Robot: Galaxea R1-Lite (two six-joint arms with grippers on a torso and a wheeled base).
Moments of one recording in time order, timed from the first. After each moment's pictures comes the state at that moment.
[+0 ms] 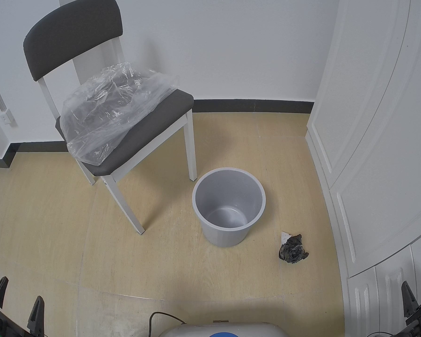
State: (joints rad) left arm 0.00 0.02 -0.02 0.00 -0.03 0.03; right arm 0.00 0.02 -0.02 0.00 -0.01 0.01
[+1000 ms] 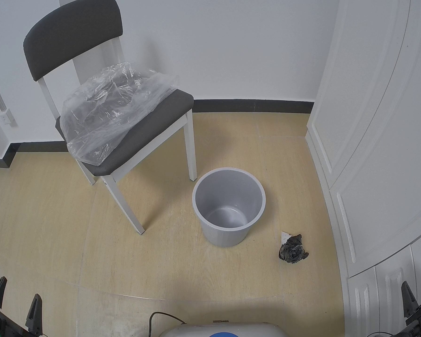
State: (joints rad) left arm 0.00 0.02 -0.02 0.00 0.00 0.00; right arm 0.00 0.02 -0.02 0.00 -0.01 0.01
